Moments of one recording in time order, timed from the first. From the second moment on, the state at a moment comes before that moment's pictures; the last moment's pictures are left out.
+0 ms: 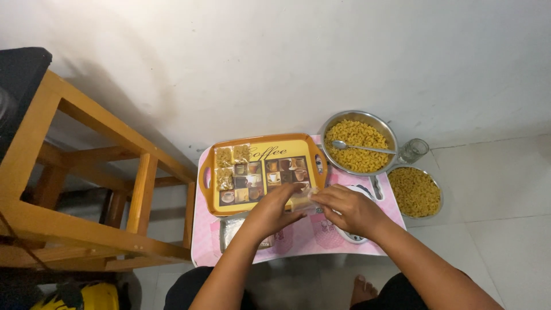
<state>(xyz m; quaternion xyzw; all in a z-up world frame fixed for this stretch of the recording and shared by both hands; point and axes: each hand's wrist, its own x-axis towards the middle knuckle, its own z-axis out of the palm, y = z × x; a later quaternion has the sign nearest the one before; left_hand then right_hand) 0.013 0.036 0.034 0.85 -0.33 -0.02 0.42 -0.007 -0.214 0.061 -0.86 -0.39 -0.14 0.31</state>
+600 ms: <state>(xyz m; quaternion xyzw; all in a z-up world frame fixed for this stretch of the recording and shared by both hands) 0.005 0.014 0.026 0.81 -0.29 0.06 0.51 -0.003 -0.209 0.061 -0.86 -0.43 -0.17 0.20</state>
